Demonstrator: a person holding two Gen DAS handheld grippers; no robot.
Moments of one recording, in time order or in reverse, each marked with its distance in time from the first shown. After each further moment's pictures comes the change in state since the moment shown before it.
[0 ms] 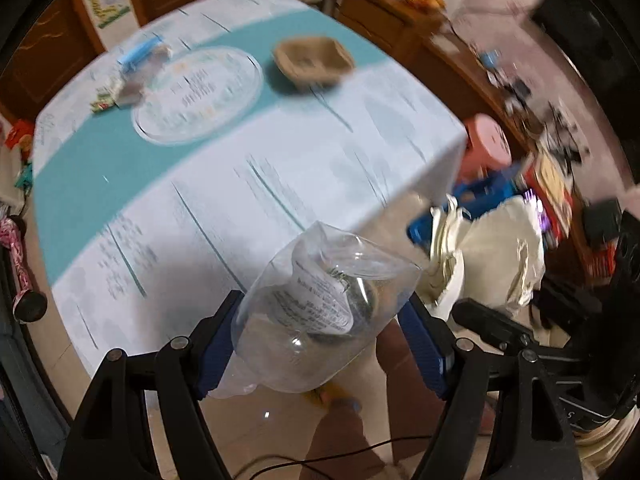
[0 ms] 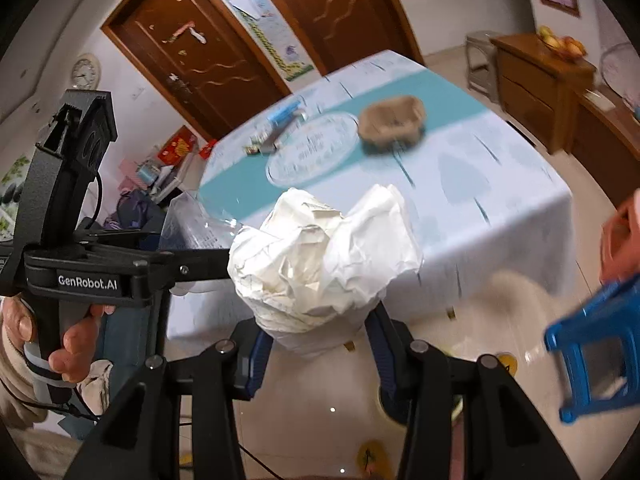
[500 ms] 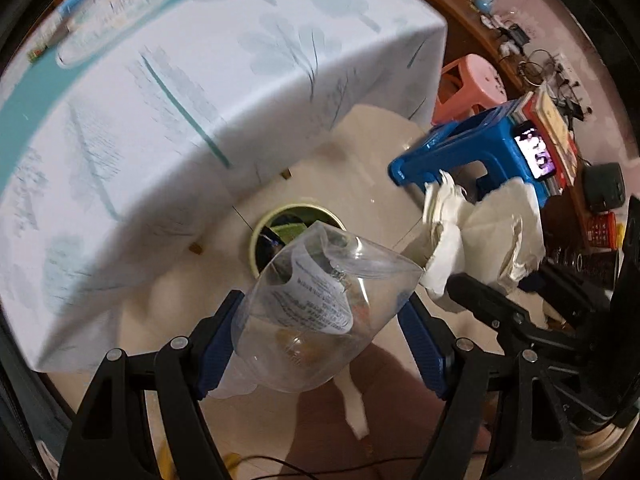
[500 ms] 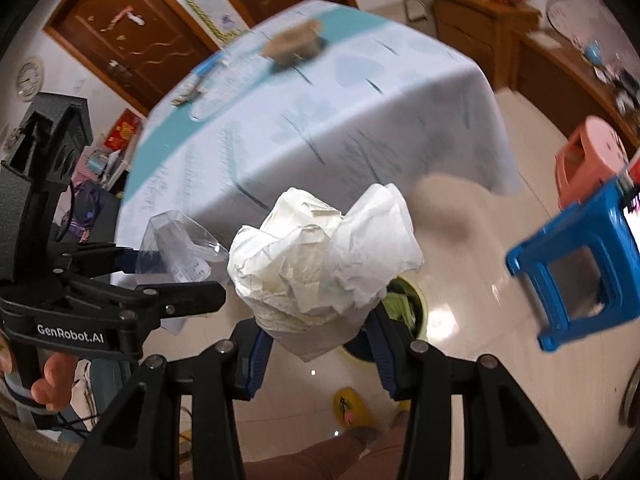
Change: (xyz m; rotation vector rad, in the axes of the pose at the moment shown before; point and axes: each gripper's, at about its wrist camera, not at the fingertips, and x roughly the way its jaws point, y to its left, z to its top) left arm 0.110 -0.074 -0.051 -0.023 0.187 -0.050; right arm 0.009 -0.080 -0.084 0.144 0.152 -0.139
